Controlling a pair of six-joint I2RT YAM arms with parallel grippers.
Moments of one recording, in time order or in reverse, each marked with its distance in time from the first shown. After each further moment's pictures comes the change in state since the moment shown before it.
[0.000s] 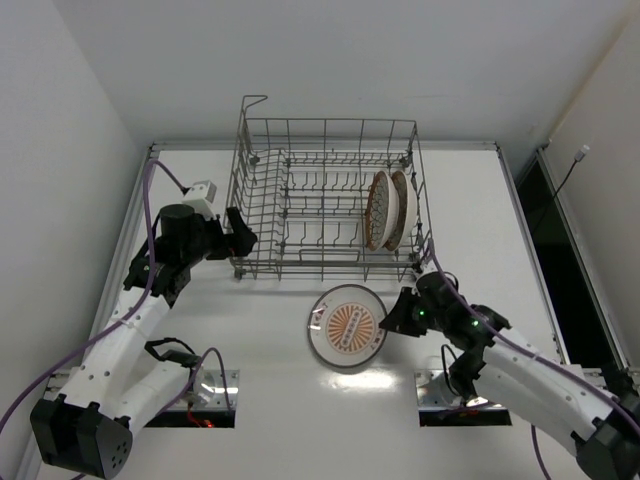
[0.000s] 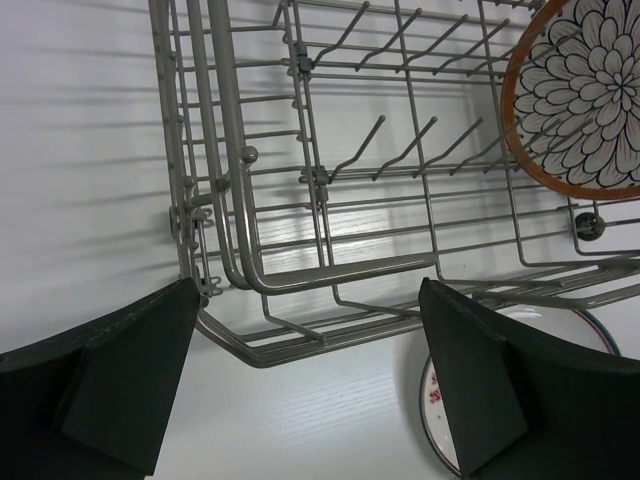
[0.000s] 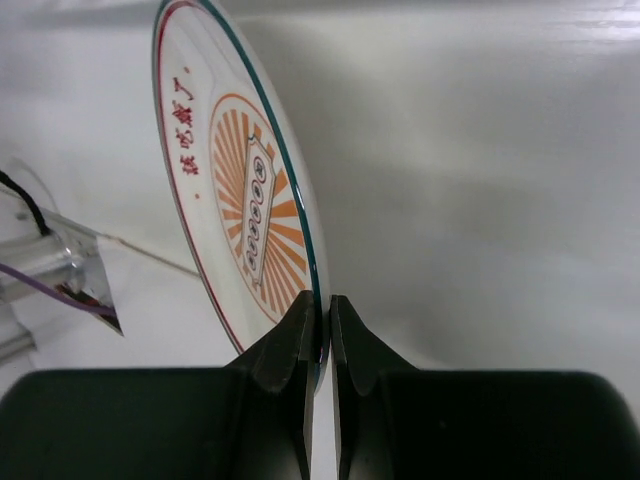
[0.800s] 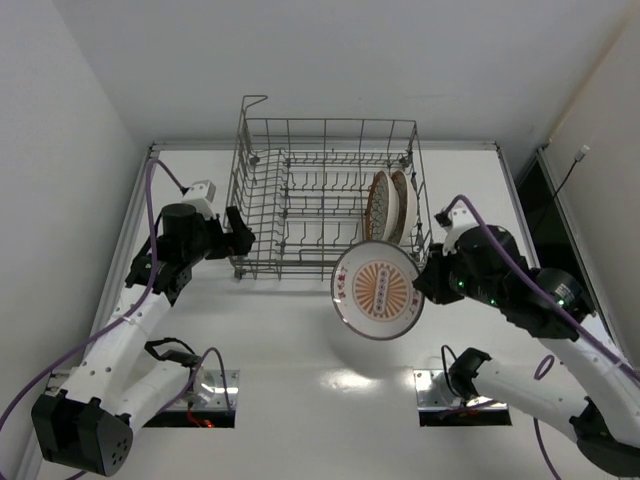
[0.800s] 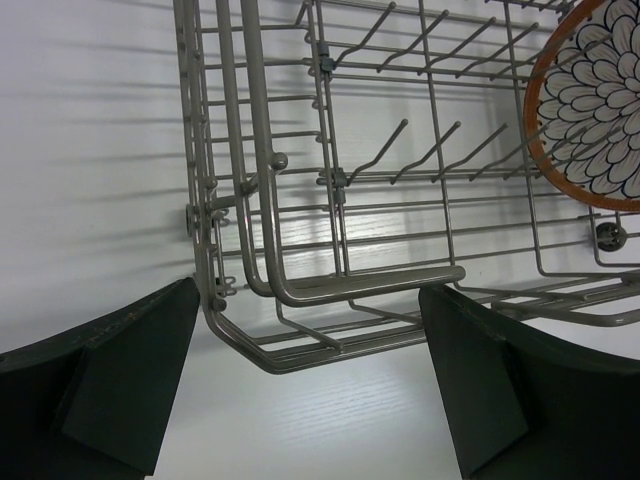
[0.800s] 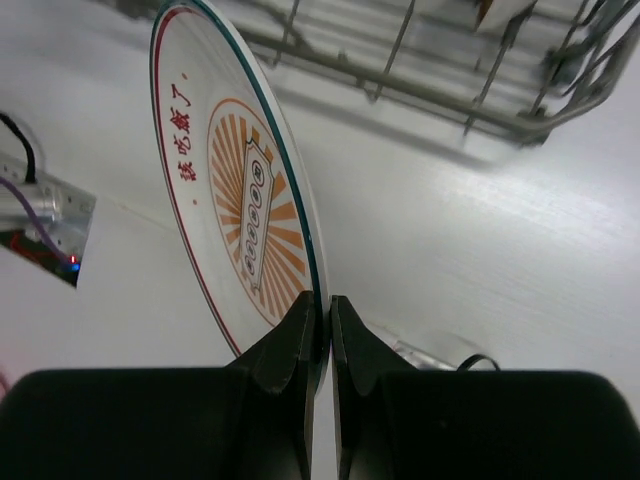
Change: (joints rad) left arm 0.000 0.018 0.000 0.000 -0.039 0.000; right arm 0.059 0.096 0.837 -0.689 0.207 -0.430
